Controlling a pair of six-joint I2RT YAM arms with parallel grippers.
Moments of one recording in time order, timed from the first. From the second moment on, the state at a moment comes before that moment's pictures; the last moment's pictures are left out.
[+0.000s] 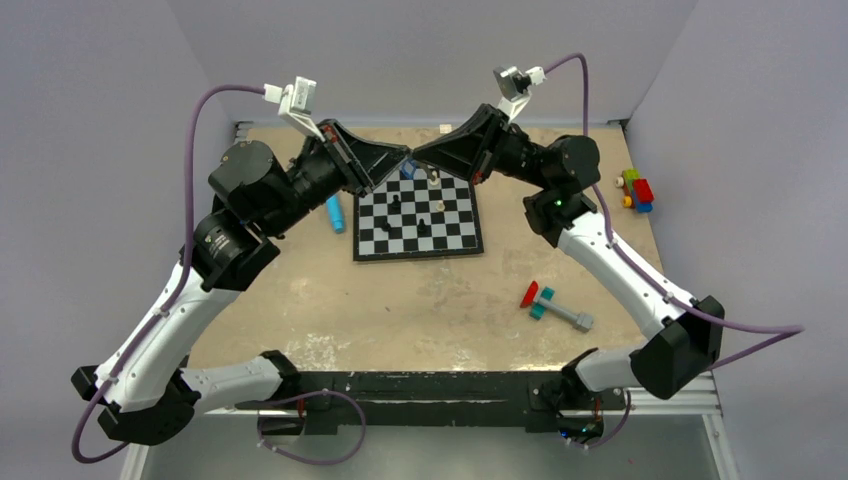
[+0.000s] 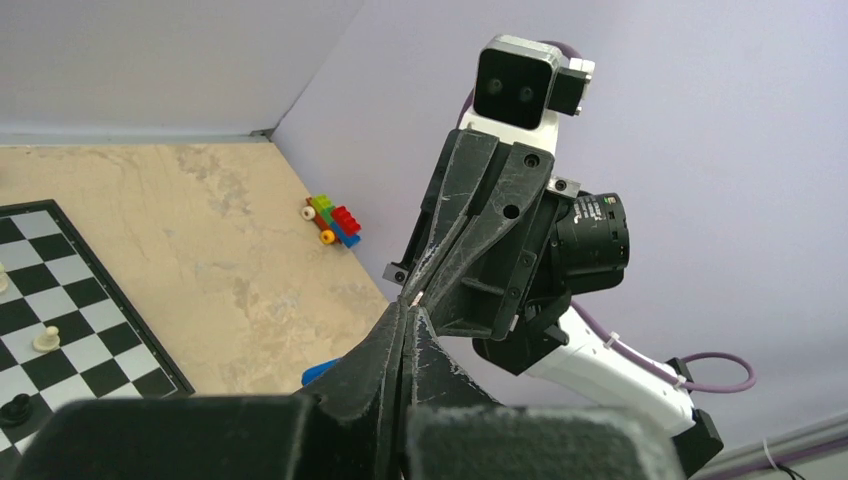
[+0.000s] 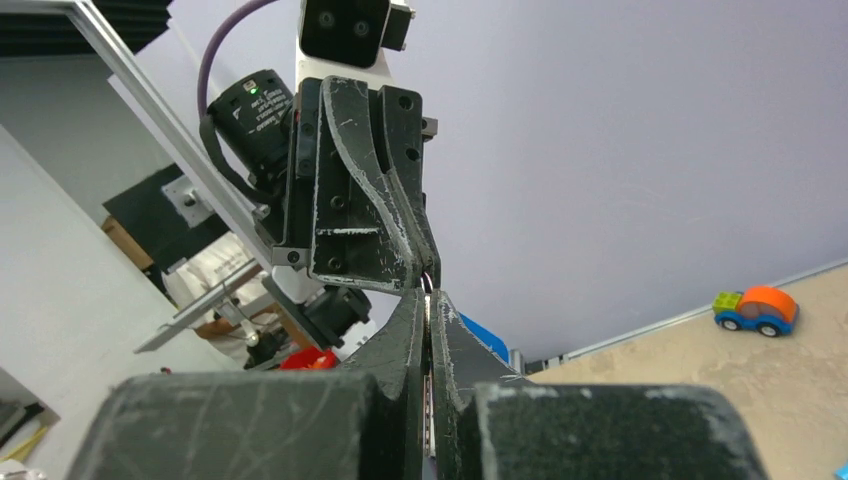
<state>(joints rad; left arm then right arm) -0.73 1.09 1.54 -0.34 0.09 -0.73 0.55 1.36 1.30 0.70 -0.82 1.08</state>
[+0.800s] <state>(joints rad) -0.65 1.17 1.95 -0.85 0.20 -0.32 0.56 1.23 1.36 0.19 -0.86 0.64</state>
